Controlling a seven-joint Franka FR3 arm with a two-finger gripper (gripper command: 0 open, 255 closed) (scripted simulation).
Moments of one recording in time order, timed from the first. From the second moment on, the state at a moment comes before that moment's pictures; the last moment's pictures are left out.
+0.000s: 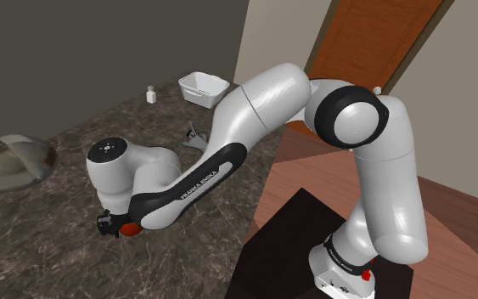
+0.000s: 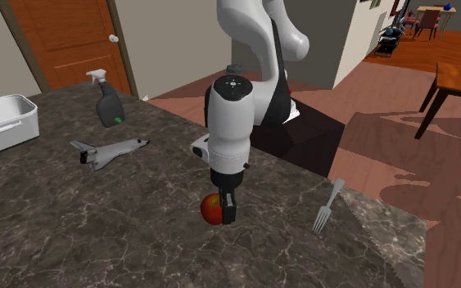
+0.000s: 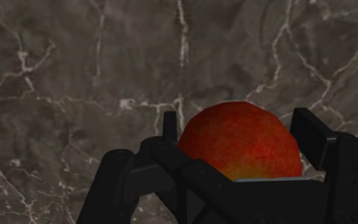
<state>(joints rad) 0.35 0.66 0.43 -1.76 -0.44 2.31 1.39</state>
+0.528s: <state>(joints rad) 0.35 0.65 0.43 -1.76 -0.44 2.31 1.38</state>
